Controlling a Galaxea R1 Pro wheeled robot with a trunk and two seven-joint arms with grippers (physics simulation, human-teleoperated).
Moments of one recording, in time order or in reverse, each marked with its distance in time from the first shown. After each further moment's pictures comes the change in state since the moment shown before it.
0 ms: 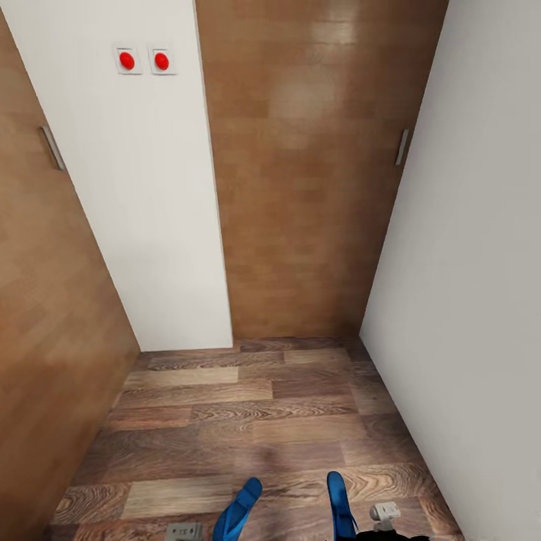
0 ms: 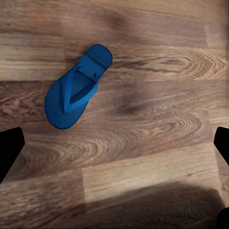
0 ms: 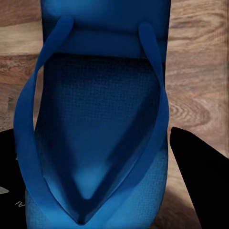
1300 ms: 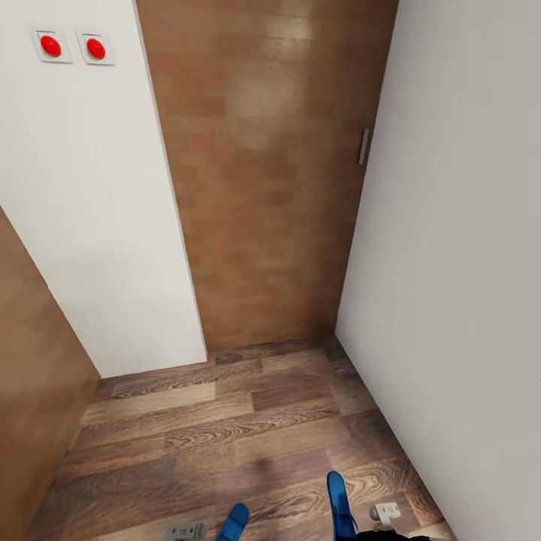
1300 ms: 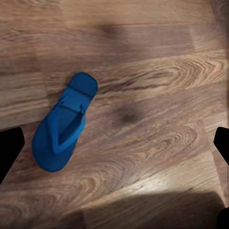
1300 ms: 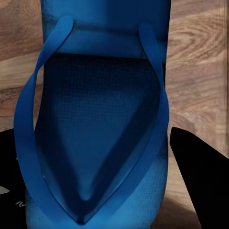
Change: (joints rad) left arm 0.000 0.002 0.000 -0.001 0.000 0.001 0.000; right arm 0.000 0.000 0.000 0.000 0.000 0.000 0.002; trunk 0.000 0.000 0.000
